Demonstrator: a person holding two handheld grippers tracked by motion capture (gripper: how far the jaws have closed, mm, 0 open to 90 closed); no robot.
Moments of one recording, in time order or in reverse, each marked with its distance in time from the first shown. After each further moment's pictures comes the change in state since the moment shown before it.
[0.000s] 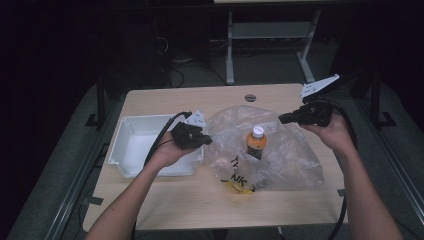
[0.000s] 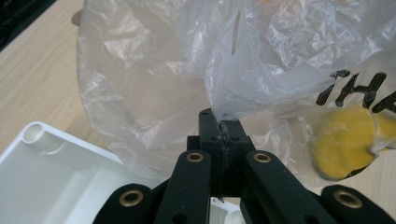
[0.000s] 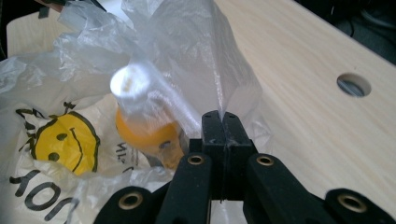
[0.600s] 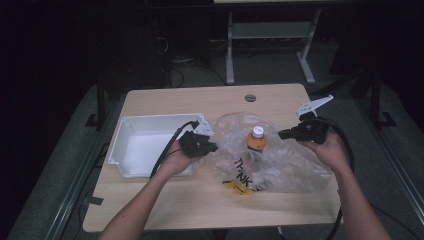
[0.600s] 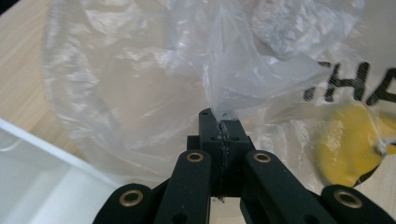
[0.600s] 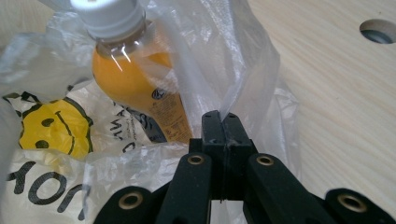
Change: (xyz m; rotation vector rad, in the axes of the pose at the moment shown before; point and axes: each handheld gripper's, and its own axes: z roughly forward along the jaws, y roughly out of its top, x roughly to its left) left arm -0.020 -0.011 0.027 0.017 0.011 -0.021; right arm 0.006 -0.046 0.029 0.029 -0.014 0.068
